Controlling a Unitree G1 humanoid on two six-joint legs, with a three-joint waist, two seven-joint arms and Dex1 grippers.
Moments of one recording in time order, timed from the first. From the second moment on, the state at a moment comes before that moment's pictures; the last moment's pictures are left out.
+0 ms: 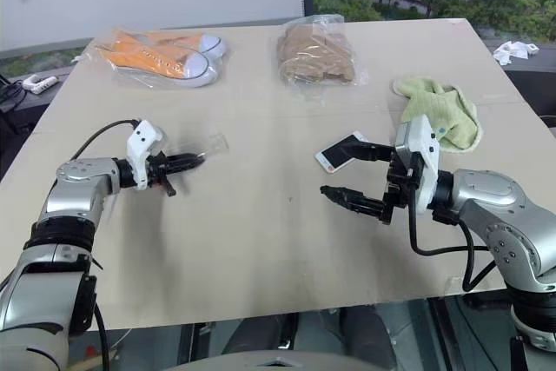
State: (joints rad) left arm -0.55 0.75 0.04 0.62 -0.20 0.15 -1.17; right arm -0.26 -0.72 -0.10 -0.55 0.82 0.69 0.86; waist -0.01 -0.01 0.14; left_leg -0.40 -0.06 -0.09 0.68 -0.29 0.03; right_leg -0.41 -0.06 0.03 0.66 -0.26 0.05
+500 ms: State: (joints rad) left arm -0.32 0.60 -0.16 -0.22 -0.35 0.58 -1.09; right arm 0.05 -0.91 -0.18 -0.50 0.61 0.42 1.11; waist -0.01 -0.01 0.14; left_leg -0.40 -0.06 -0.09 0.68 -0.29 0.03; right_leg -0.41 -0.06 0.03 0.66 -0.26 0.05
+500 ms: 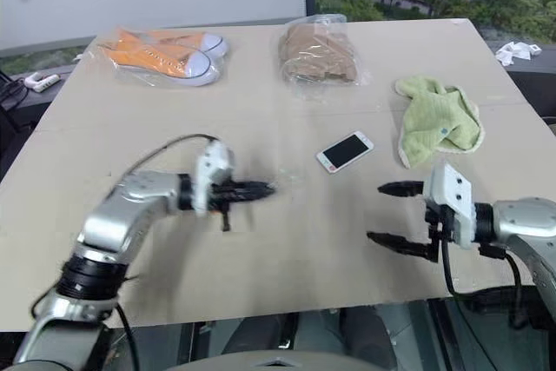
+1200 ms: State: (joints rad) left arm -0.16 0.52 -0.28 -0.38 -0.26 0.56 -0.86; right arm 0.02 -0.86 -0.18 -0.52 0.64 0.41 1.09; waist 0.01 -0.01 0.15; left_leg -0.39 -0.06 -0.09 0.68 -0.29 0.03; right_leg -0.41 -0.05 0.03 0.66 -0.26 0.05
